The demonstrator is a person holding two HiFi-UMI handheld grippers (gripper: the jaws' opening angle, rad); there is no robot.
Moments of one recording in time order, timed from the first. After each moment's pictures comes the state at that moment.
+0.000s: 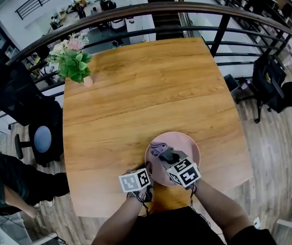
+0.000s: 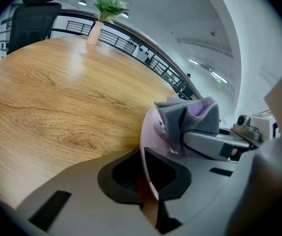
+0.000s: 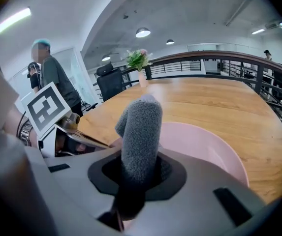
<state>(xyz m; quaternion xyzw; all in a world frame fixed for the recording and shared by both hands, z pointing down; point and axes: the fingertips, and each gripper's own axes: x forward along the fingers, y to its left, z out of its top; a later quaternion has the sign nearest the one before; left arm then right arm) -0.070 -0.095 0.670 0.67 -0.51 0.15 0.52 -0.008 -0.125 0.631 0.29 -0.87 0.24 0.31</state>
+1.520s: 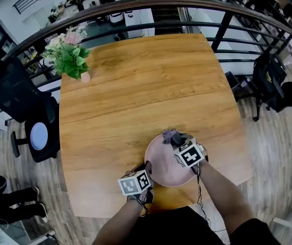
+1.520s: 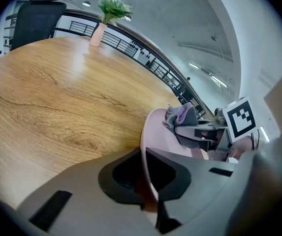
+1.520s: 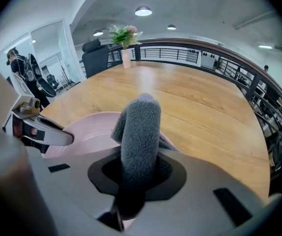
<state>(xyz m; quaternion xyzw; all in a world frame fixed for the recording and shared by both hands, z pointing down) -0.076 -0.100 0.671 0.67 -0.52 0.13 0.51 0.043 -0.195 0.671 0.33 -0.81 0.21 0.43</state>
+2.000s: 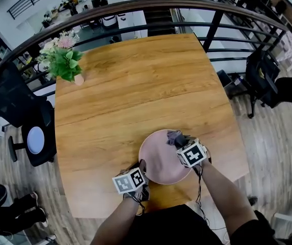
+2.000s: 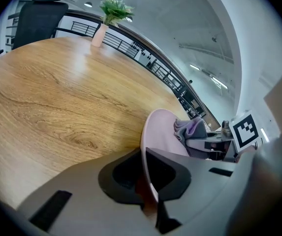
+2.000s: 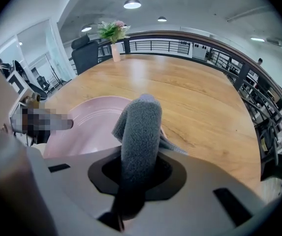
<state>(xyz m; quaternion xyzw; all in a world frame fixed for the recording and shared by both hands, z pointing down) -0.075 -0.098 0.671 0.67 -0.52 0.12 0.52 0.098 -0.169 0.673 0.36 -0.77 0.25 0.46</state>
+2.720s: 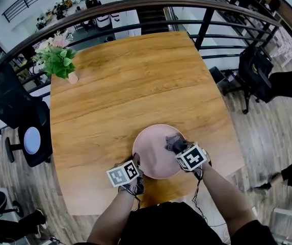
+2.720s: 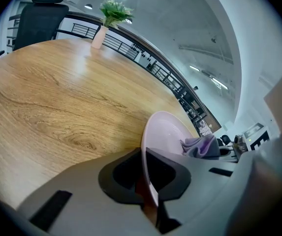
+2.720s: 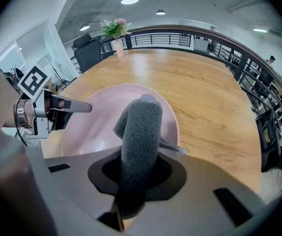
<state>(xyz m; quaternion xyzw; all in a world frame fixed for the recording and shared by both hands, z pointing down) -0.072 -0.099 0.666 0.67 -0.53 0.11 0.51 0.120 -0.111 0.657 0.35 -0.76 0.28 0.47</state>
